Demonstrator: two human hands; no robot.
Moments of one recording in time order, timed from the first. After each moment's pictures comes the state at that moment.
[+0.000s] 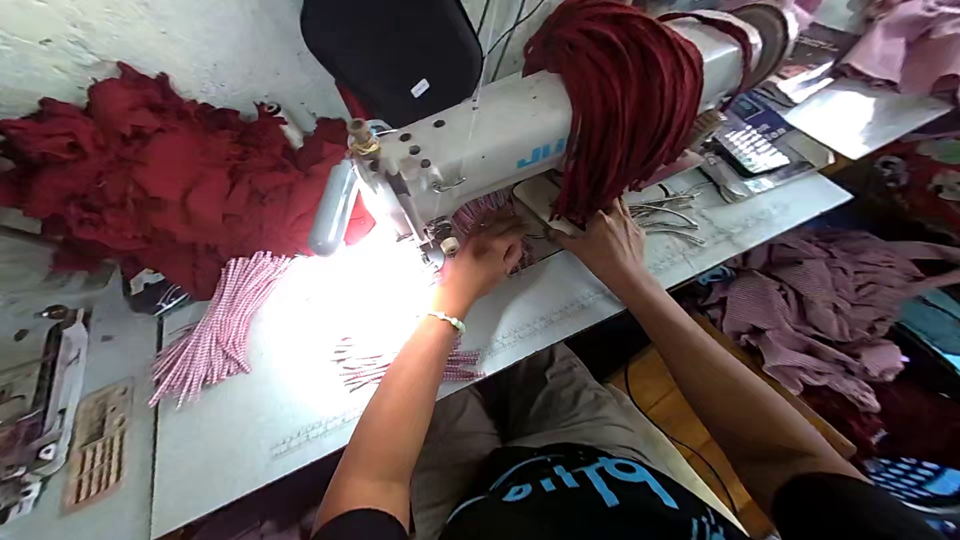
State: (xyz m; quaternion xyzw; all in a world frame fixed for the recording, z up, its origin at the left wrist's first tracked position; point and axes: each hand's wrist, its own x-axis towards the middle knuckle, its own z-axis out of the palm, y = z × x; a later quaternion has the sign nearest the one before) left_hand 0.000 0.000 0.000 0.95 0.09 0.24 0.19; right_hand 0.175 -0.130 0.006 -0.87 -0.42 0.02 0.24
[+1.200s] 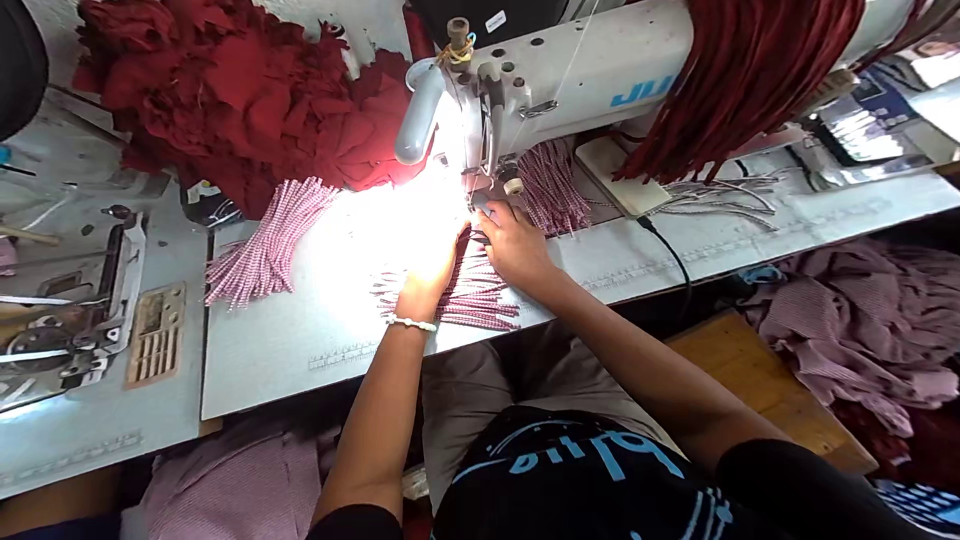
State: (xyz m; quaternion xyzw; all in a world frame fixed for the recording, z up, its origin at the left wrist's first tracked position) left_hand -0.154 -0.032 0.012 0.84 0.43 0.17 0.28; right_hand 0.008 -0.071 -0.007 -0.72 -0.65 0.08 0.23
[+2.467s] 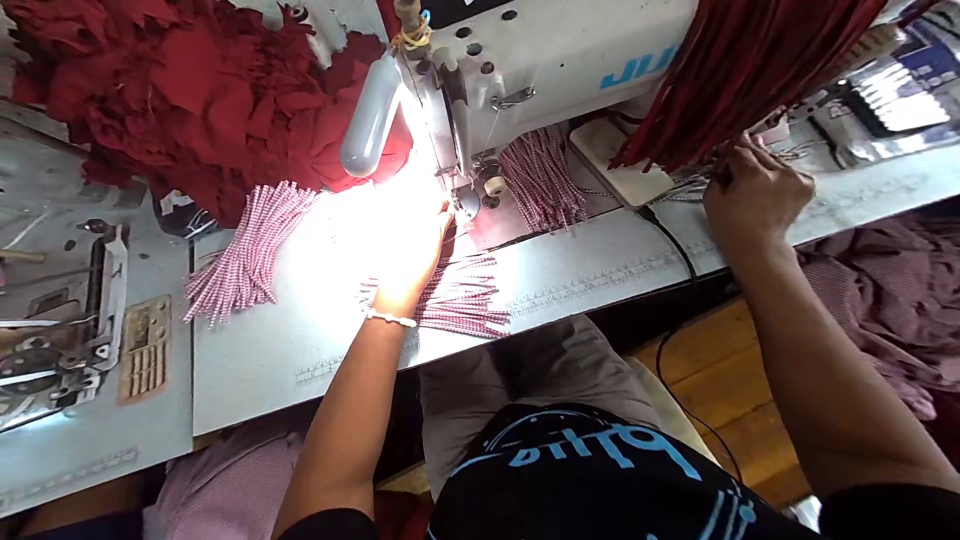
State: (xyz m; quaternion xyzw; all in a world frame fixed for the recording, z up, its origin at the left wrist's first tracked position) left_hand -0.164 0.020 -0.036 0.92 0.33 0.11 0.19; right_hand 0.236 -0.166 -0.019 -0.87 -0.42 -0.10 0.22
